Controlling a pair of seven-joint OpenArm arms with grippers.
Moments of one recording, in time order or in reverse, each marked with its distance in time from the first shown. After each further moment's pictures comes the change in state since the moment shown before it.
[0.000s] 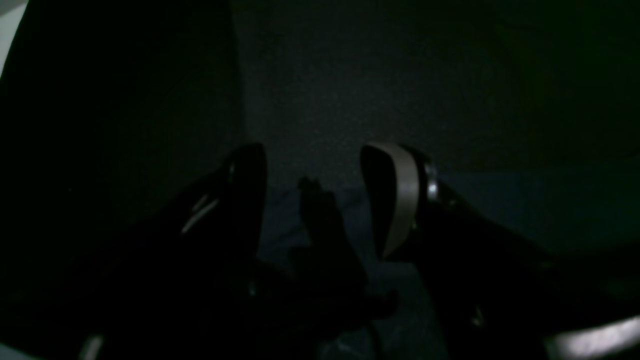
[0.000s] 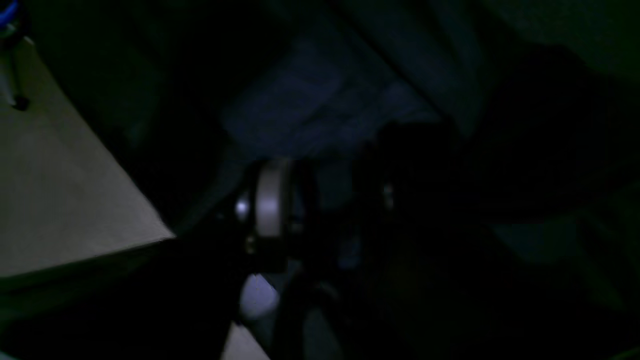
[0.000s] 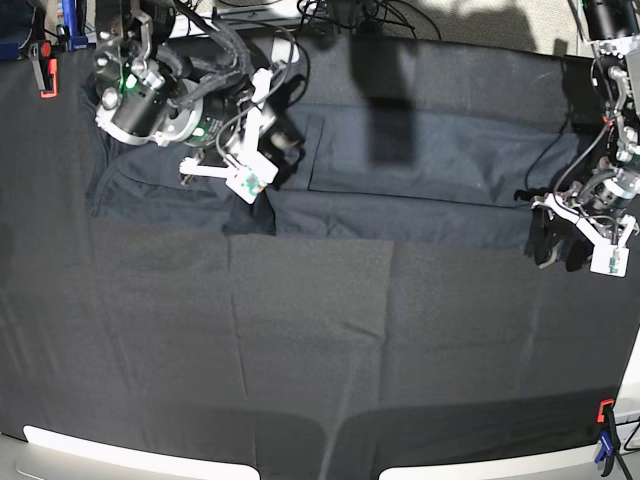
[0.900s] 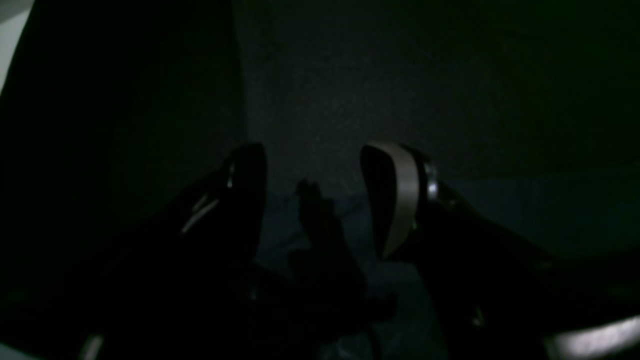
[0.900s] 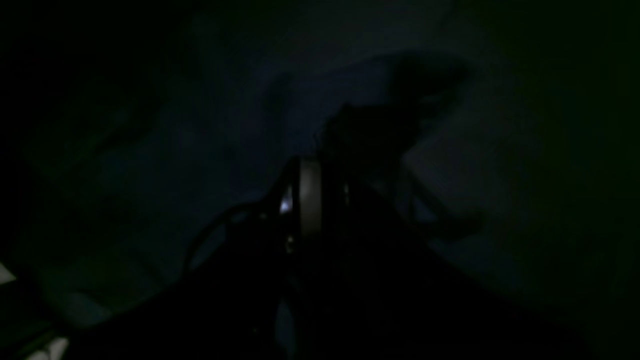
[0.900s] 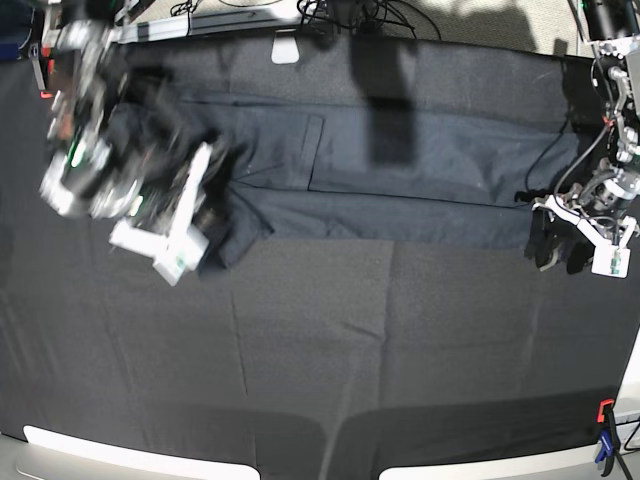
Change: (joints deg) left arm 0.1 0.0 0.0 0.0 0.1 0.0 -1.0; right arm 10.1 5.7 7.1 -5.2 -2.9 -1.5 -0.4
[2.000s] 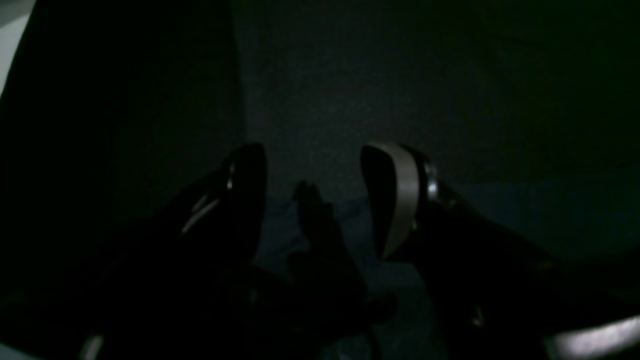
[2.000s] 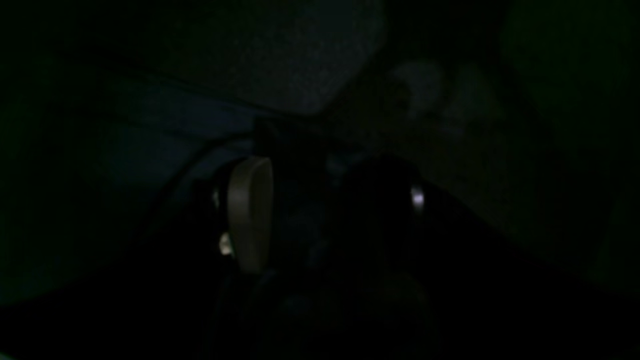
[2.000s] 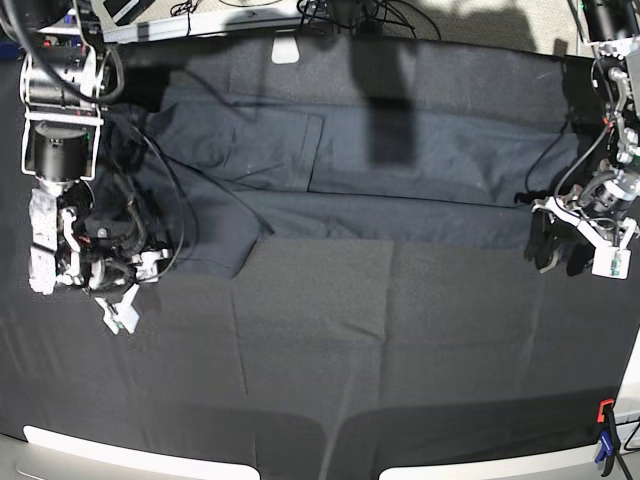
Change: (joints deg) left arm -0.4 0.0 0.0 0.0 -0.1 0.0 -0.3; right arm 32.3 4.5 0.2 -60.5 -6.4 -3.1 7.3
